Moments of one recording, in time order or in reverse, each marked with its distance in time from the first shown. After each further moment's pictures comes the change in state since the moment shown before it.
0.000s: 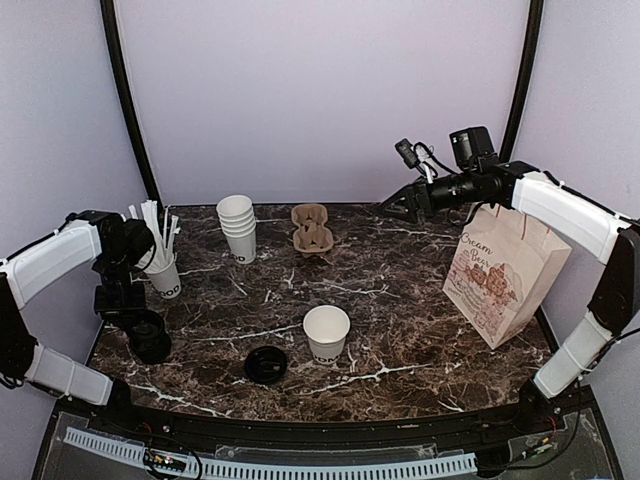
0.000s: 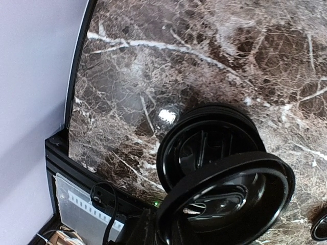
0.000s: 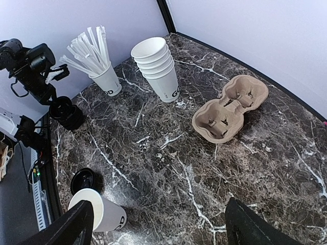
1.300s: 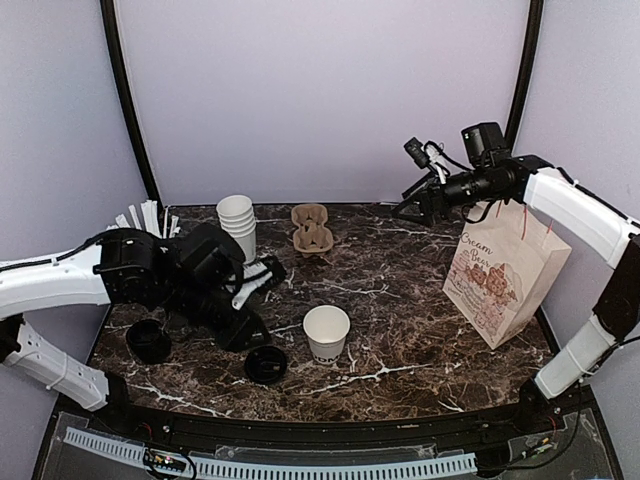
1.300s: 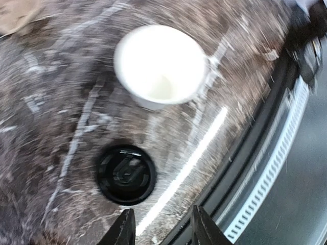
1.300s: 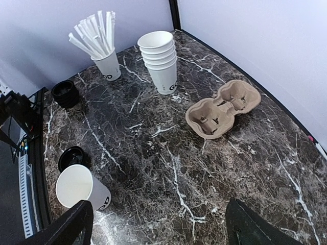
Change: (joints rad) left arm -0.924 -0.049 0.115 0.546 0.230 0.310; right arm -0.039 -0.037 0.032 -0.129 -0.007 -0.207
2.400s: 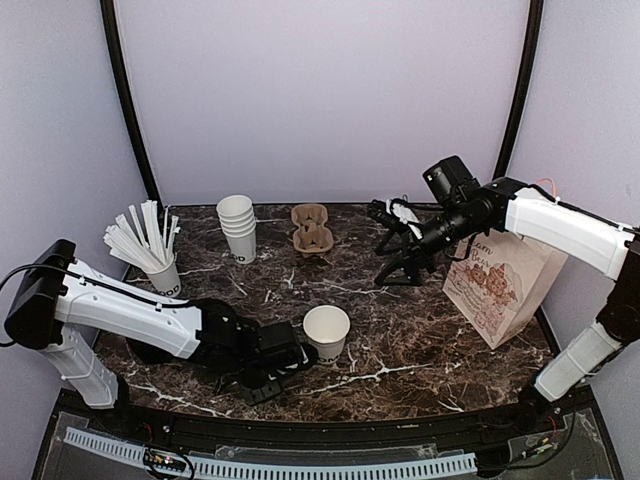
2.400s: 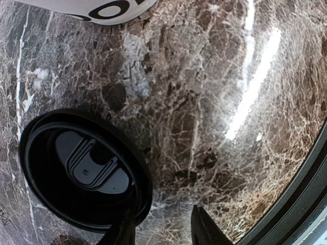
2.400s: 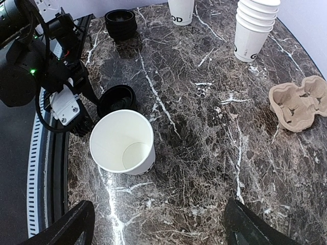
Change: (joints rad) left arm -0.208 0.383 -0.181 0.173 -0.195 0.123; right arm 0.227 -0.026 -0.147 -0.131 0.022 -0.281
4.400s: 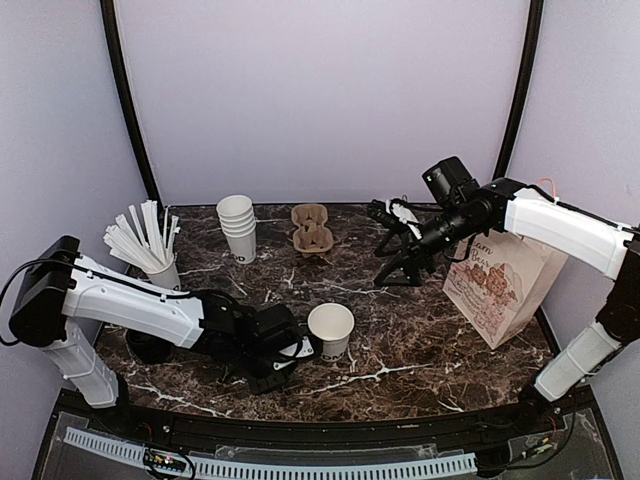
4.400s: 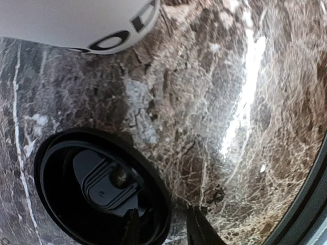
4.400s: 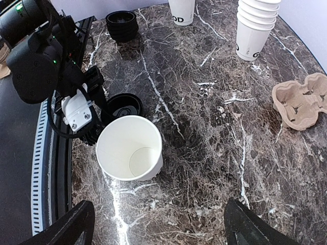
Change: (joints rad) left arm 0.090 0.004 -0.023 0.145 0.100 0.176; right arm 0.000 0.003 -0.003 0.003 -0.014 0.024
